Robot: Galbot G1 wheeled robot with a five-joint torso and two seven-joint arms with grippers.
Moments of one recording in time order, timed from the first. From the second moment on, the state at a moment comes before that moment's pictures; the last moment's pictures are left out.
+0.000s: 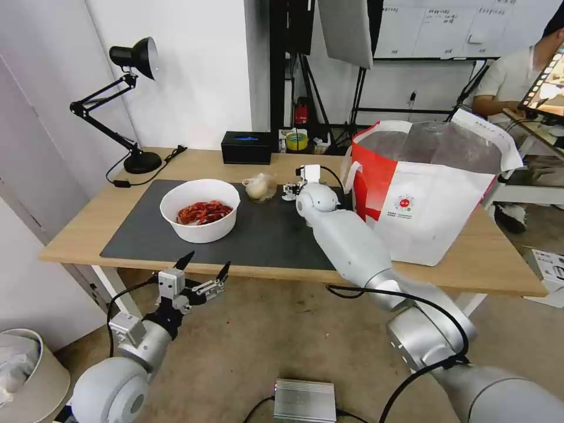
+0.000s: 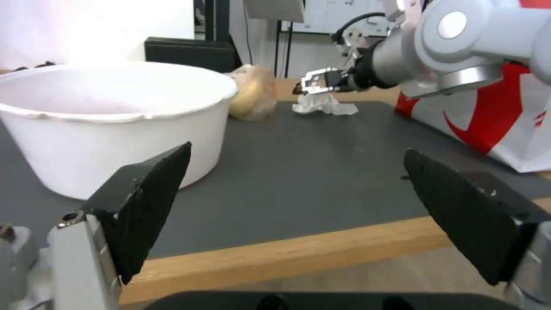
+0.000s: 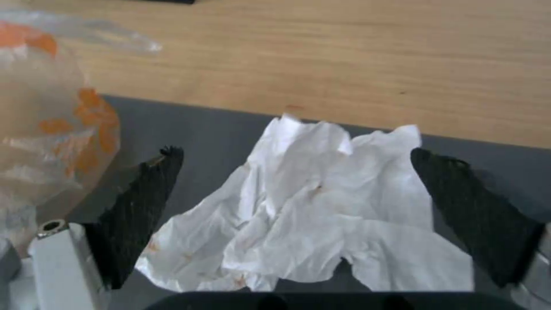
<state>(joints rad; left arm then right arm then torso) 1.52 -0.99 -0.46 -2.17 -0.55 0.05 0.01 -0.14 1.54 -0.08 0.75 0.60 -0.47 0.30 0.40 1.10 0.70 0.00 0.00</state>
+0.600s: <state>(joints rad) 1.52 -0.99 -0.46 -2.16 -0.55 0.05 0.01 -0.11 1.52 -0.12 0.70 0.56 -0.51 0.16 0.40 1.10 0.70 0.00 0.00</state>
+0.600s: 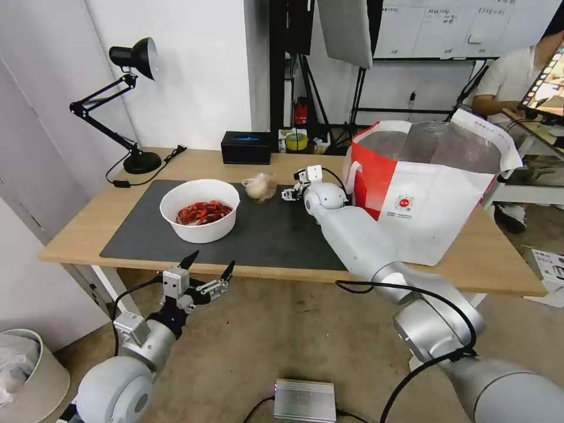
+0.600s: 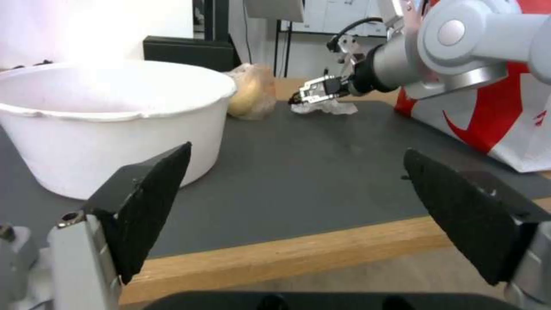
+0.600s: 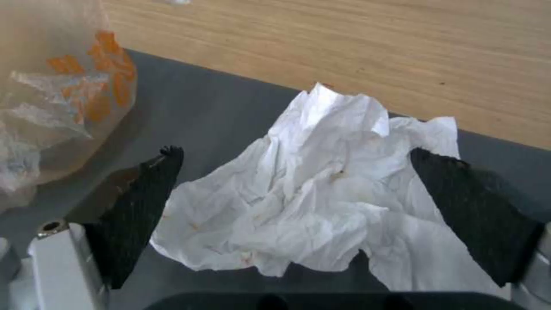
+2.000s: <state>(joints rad) 1.52 -1.00 -0.46 -2.18 -0.55 0.05 0.01 -0.11 1.51 -0.12 0.72 0.60 -0.57 0.17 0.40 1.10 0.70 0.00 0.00</state>
